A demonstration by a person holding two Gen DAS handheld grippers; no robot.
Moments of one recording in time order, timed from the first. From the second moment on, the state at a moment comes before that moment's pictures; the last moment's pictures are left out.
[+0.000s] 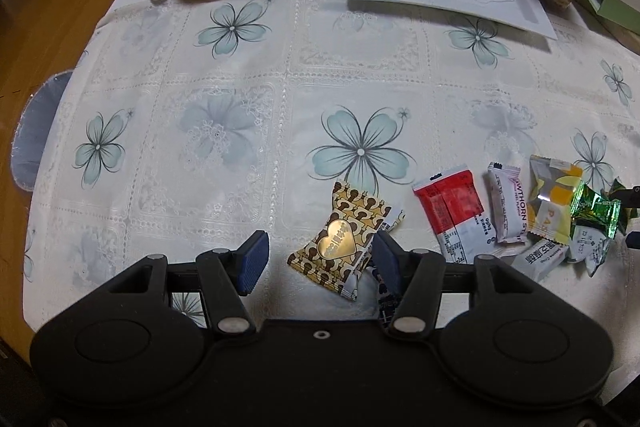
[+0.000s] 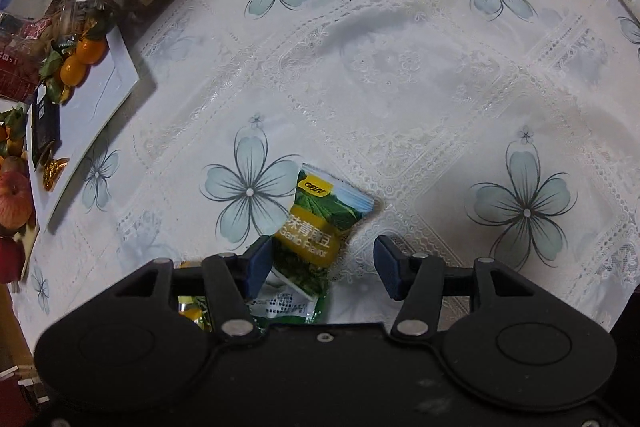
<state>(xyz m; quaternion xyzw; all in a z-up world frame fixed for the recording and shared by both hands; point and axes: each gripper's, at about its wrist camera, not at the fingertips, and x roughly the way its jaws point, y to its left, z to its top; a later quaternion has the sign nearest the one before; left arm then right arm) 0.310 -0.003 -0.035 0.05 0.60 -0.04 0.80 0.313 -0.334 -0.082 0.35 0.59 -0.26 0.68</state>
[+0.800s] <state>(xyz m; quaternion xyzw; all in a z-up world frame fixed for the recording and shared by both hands) 0.314 -0.007 -0.060 0.06 0.61 -0.05 0.79 0.338 -0.292 -0.060 0.26 0.58 -0.20 0.74</state>
